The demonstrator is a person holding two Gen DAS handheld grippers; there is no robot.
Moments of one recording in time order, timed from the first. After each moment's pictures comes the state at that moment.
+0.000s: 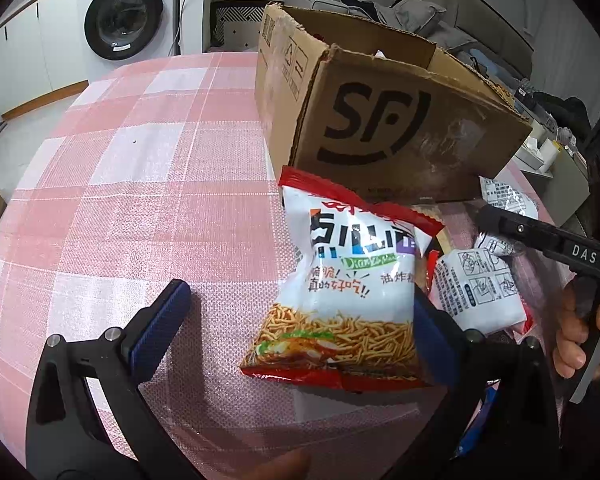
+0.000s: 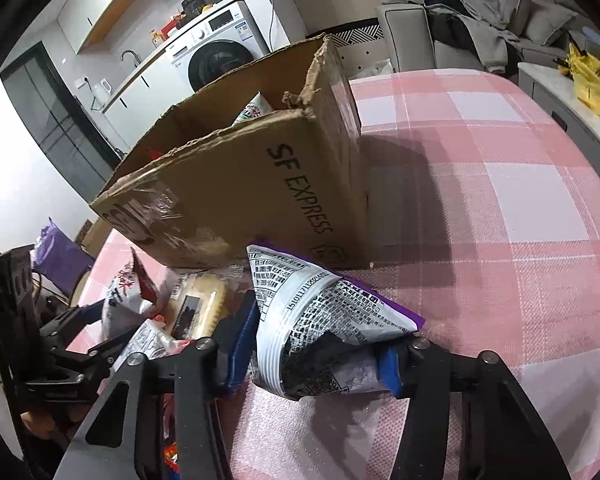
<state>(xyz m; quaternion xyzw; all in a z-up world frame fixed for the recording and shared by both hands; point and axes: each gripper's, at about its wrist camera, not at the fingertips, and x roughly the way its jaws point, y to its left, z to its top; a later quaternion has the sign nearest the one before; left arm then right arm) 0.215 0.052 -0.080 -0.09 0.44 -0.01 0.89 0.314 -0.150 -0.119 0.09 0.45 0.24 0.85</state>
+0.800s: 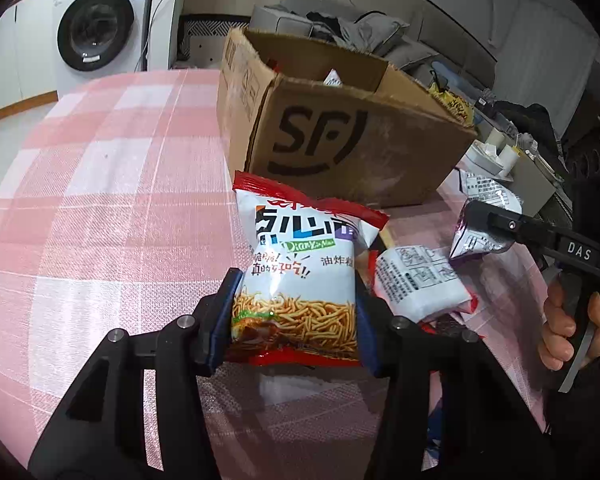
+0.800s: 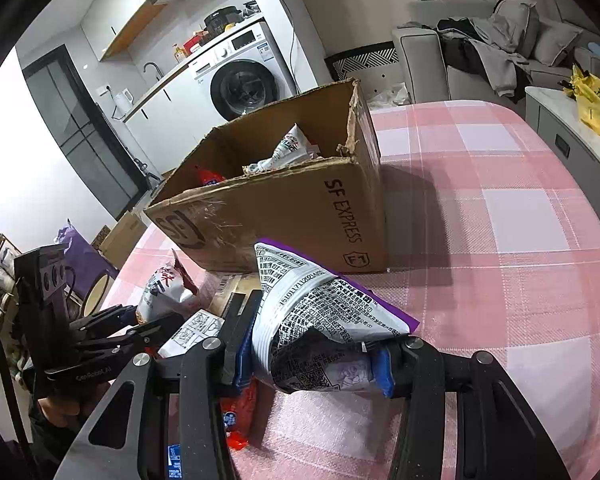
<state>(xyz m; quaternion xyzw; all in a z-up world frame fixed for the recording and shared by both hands) 0.200 0.048 -0.065 -0.11 0.40 -0.08 0.91 0.275 -0.168 -0.087 0.09 0.41 0.26 0.87</state>
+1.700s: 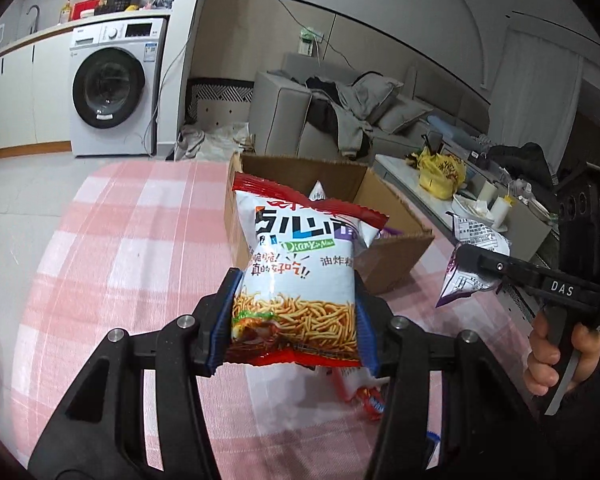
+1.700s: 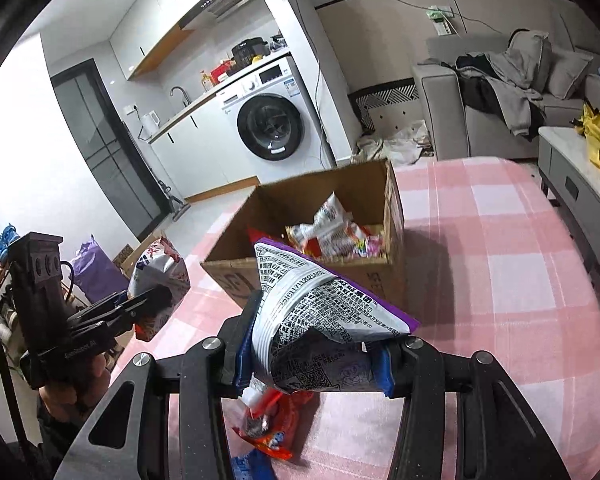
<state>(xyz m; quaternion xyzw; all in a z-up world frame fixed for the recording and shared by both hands) 0.172 0.055 0.037 -0.11 0.30 -0.06 0.95 0.260 -0.177 -0.018 0.10 0.35 0.30 0.88</state>
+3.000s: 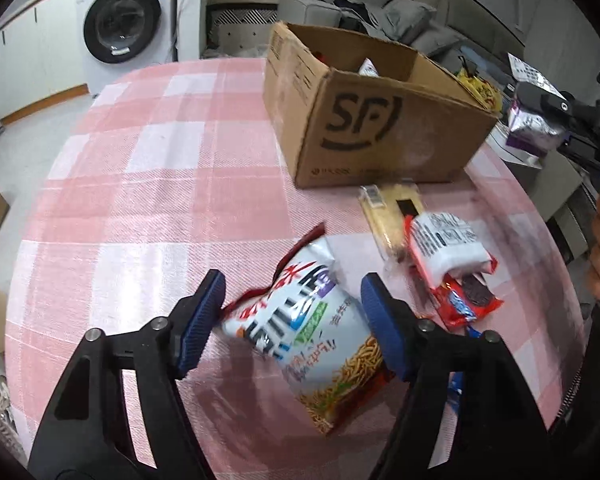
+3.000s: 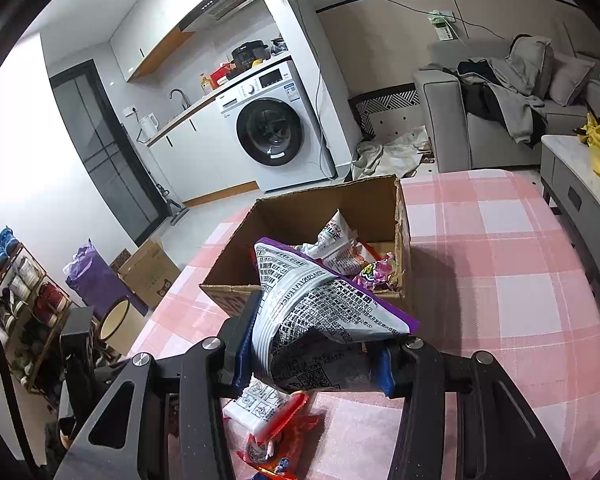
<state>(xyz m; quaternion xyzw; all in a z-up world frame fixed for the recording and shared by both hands) 0.162 0.061 -0.043 -0.08 0.45 -0.03 0.89 0.279 -0.161 -0.009 0.10 0.34 0.29 0.89</state>
